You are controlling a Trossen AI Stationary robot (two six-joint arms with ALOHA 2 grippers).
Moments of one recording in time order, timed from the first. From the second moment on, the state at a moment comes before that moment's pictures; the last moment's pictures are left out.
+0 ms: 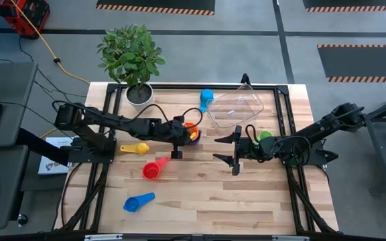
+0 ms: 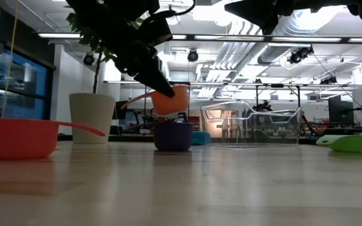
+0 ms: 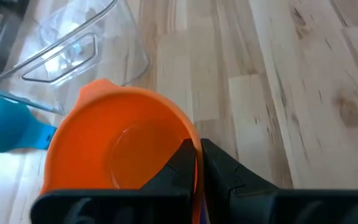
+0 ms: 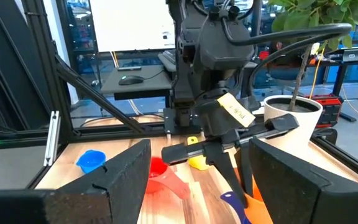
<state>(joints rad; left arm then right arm) 0.01 1.58 0.93 -0.11 -0.14 0.20 0.35 1.24 0.54 0.70 0.44 0.03</state>
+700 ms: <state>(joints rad) 0.02 1.69 0.93 -0.11 -0.16 0.27 0.35 1.24 0.54 0.70 0.44 0.03</state>
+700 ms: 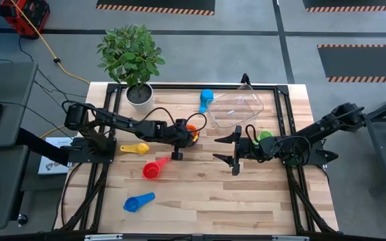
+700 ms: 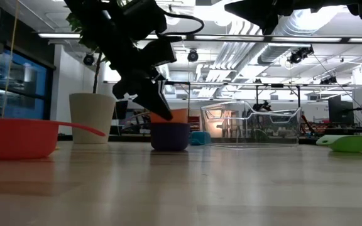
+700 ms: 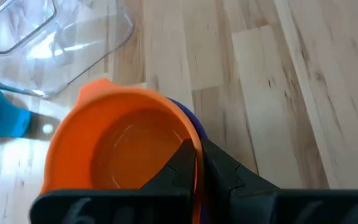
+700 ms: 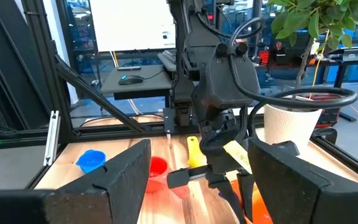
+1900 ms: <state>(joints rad) 0.03 1.50 0.86 -0.43 -0.52 -0.05 0.35 1.24 0.54 0.70 0.45 0.02</state>
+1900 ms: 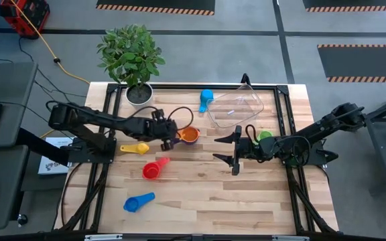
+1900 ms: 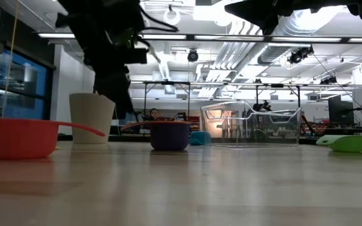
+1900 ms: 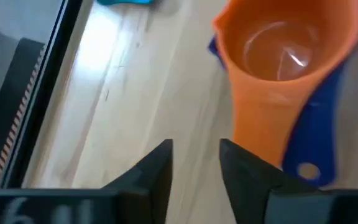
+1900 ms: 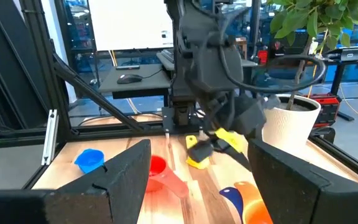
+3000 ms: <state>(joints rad) 0.13 1.59 0.79 -0.29 -0.29 -0.06 0.34 1.24 0.54 0.70 0.45 0.03</state>
